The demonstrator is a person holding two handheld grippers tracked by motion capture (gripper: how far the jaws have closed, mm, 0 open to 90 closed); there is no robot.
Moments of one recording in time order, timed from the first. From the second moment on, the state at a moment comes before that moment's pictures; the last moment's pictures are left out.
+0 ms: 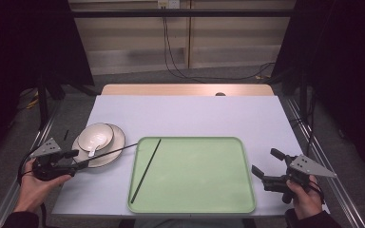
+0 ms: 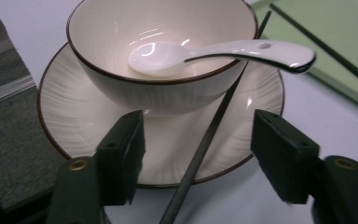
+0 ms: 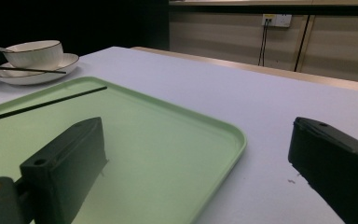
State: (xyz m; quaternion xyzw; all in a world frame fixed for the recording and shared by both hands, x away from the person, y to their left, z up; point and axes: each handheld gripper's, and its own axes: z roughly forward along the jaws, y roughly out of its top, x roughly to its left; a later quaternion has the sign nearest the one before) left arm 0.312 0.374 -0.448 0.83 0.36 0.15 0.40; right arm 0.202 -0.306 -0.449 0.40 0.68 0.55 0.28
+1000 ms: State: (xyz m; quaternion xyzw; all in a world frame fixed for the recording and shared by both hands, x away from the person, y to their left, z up) left arm 0.325 0.349 -0.451 0.88 0.29 0.11 0.36; right arm 0.203 -0.307 -0.450 0.41 0.68 0.55 0.27
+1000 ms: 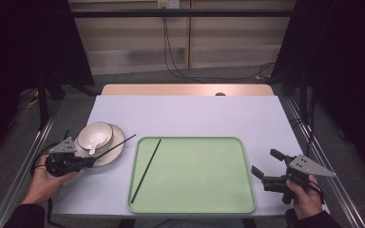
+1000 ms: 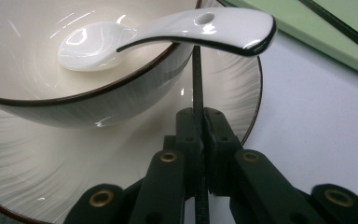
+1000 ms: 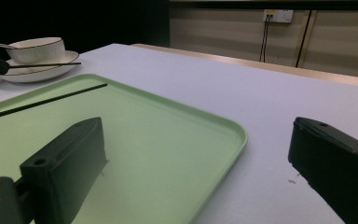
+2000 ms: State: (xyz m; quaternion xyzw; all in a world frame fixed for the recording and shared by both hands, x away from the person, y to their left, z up) left arm 0.287 0.326 -0.430 0.84 0.33 0.11 0.43; right arm 0.201 -0.307 -0.448 0.40 0.67 0.56 0.28
